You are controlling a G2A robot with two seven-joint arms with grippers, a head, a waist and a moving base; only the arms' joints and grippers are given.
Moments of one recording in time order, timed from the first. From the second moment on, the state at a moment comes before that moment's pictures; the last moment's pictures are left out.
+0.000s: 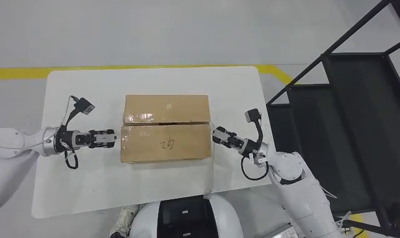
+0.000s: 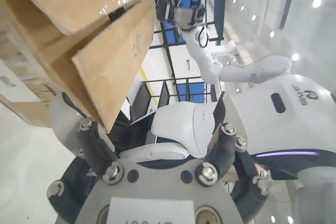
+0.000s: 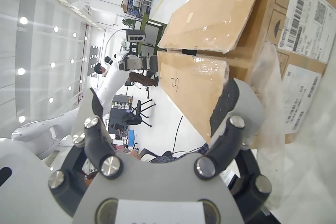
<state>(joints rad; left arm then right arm) 0.91 -0.57 -0.87 -1.33 -0.81 -0.55 -1.27 -1.57 -1.21 1.42 -1.70 0.08 -0.42 0.77</state>
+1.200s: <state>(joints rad) 0.91 -0.69 -0.99 -1.14 -0.90 -0.46 -1.36 -1.59 -1.18 1.29 -1.73 0.22 -0.48 1.04</state>
